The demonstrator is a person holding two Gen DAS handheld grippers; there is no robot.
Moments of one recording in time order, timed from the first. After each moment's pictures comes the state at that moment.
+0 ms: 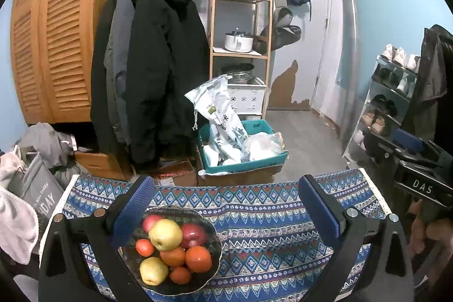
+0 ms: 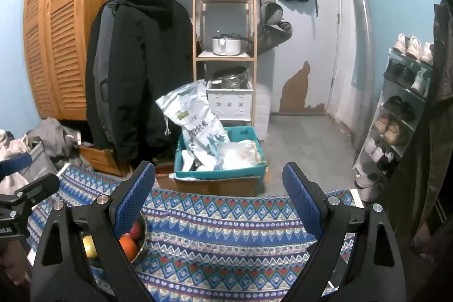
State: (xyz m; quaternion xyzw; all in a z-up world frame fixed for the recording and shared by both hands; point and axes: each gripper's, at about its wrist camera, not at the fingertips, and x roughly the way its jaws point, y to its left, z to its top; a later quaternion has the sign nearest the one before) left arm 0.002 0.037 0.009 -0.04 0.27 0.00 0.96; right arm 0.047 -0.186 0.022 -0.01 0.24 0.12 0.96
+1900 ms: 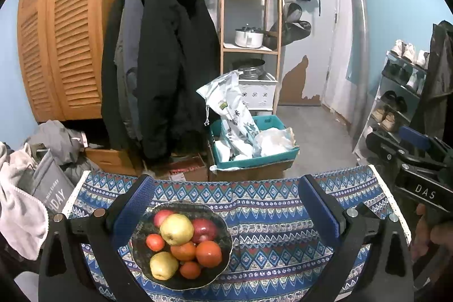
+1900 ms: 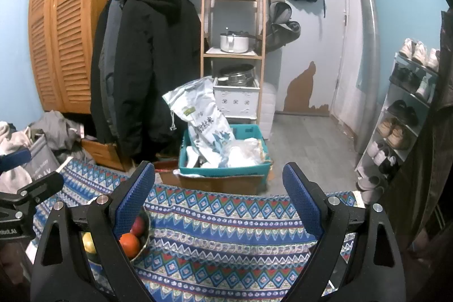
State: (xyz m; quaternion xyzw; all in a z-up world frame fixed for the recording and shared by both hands) left arm 0.000 0.040 0.010 -0.03 0.28 0.03 0.96; right arm 0.044 -0.175 0.019 -0.02 0.25 0.12 0.96
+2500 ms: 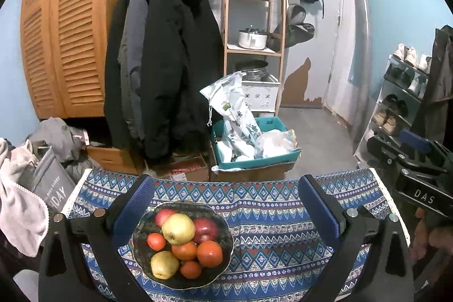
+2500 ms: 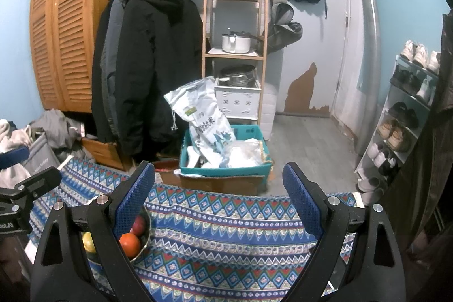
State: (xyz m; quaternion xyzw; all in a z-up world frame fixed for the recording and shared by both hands) left arm -0.003 0.043 0.011 -0.03 0.28 0.04 0.96; right arm 0.045 -0.171 0.020 -0.02 0.25 0.12 0.96
